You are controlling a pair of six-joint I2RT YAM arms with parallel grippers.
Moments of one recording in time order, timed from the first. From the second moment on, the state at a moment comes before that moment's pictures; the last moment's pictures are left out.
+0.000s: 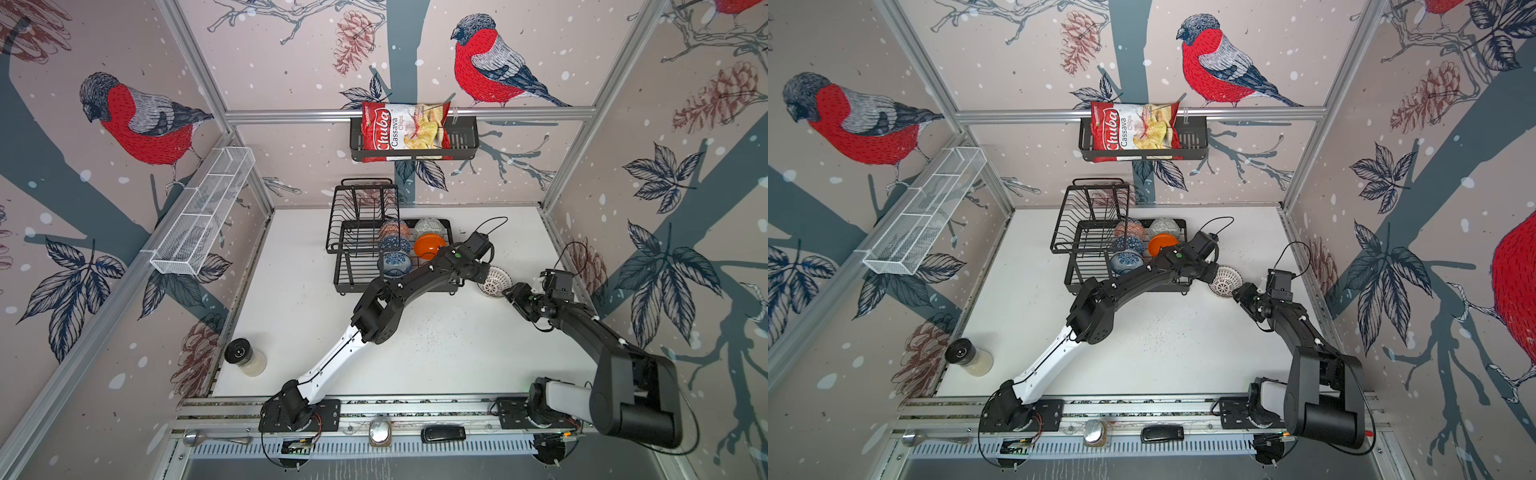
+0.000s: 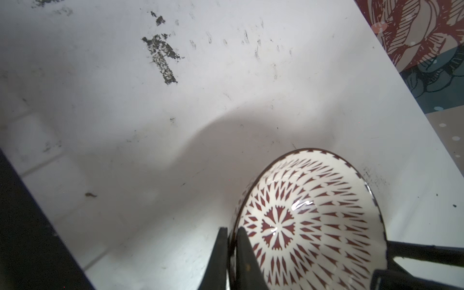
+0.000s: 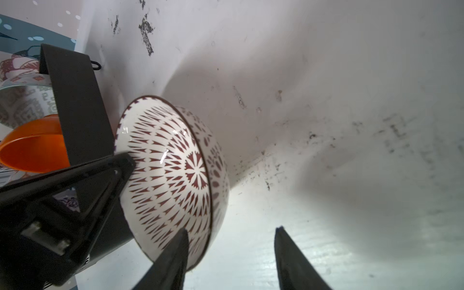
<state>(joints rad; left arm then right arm) -0.93 2.62 2.44 -0.67 0.08 -0.39 -0.12 1.28 0.54 -0.22 -0.39 0.59</state>
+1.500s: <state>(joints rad) -0.89 2.23 2.07 -0.34 -0.21 -0.47 0.04 0.97 0.82 -0.24 -0.24 0.90</state>
